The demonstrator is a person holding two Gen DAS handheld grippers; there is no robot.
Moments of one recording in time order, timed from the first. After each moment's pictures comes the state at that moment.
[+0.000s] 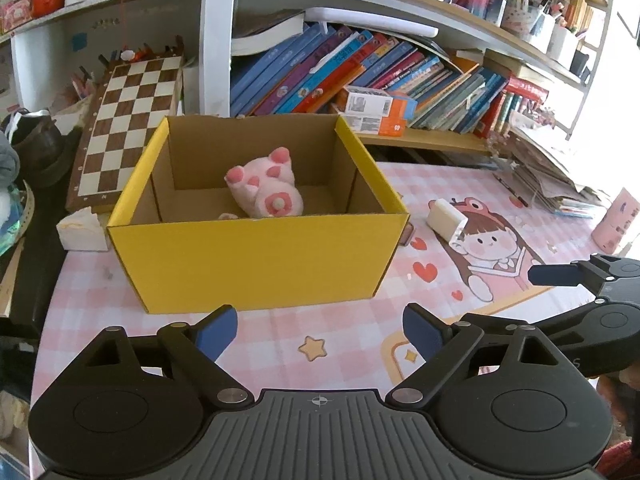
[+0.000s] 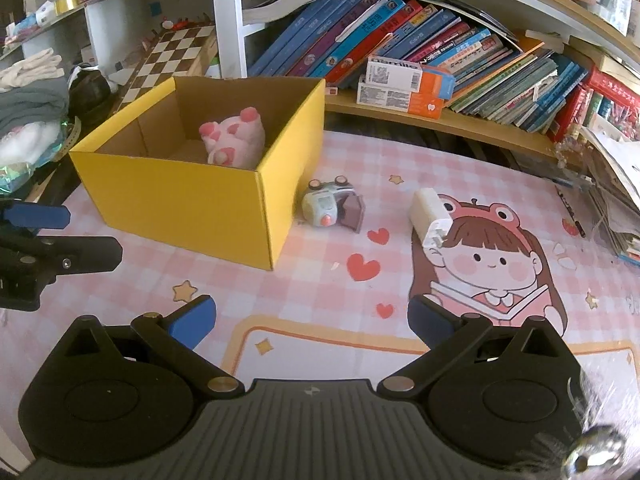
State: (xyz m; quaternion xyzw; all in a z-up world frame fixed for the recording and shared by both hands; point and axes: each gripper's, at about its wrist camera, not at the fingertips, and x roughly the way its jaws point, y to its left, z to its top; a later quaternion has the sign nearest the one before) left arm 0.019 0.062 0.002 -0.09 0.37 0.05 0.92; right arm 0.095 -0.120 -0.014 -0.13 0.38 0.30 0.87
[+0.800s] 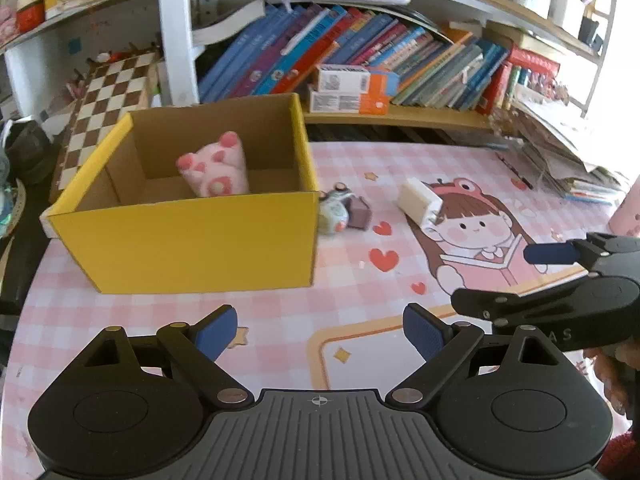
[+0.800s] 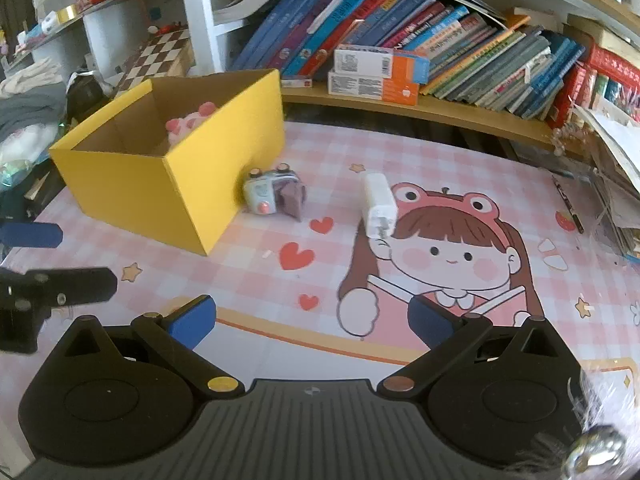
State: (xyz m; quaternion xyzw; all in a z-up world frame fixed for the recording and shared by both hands) left arm 0.053 -0.031 -0.009 -0.07 0.40 0.10 0.91; right arm 0.149 -0.194 -0.031 -0.11 0.38 0.34 0.85
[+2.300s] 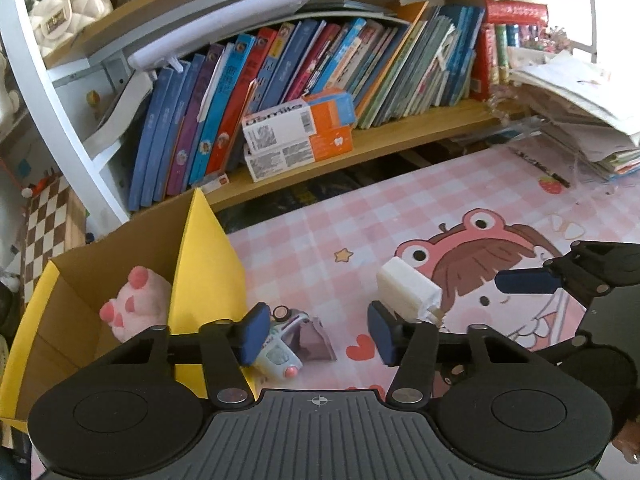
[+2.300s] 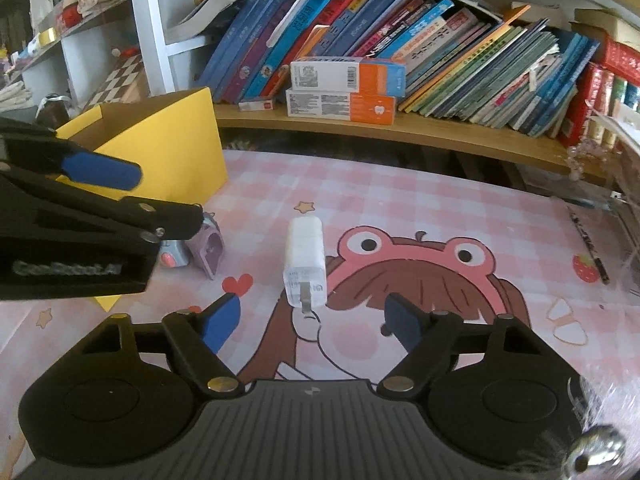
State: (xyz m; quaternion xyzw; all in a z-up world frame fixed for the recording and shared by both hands) left arm 0.213 -0.095 -0.031 0.08 0.39 0.12 0.91; right arm 0.253 -0.198 -0.074 -0.09 0.34 0.37 0.86
